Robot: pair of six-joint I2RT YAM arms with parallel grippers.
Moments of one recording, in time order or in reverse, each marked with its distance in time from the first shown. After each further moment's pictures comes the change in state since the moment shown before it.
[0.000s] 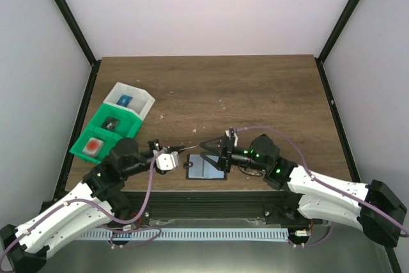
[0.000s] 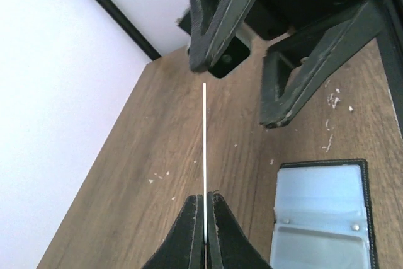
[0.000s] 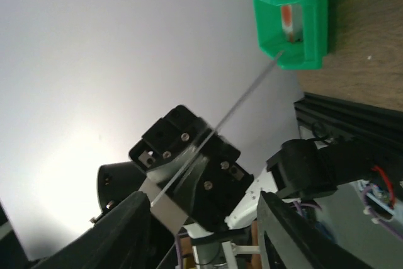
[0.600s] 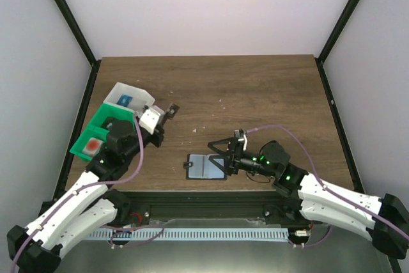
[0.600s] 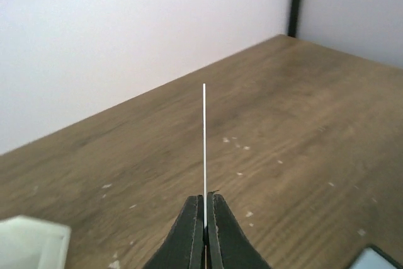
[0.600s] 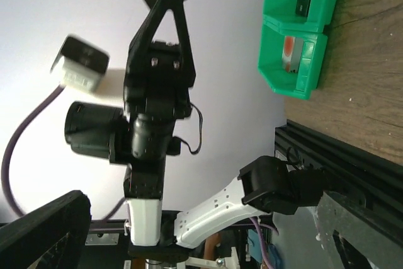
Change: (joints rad) left arm 0.201 0.141 0.085 0.122 -0.231 -0.556; right arm 0.000 -0.166 -0.075 -0.054 0.048 -0.251
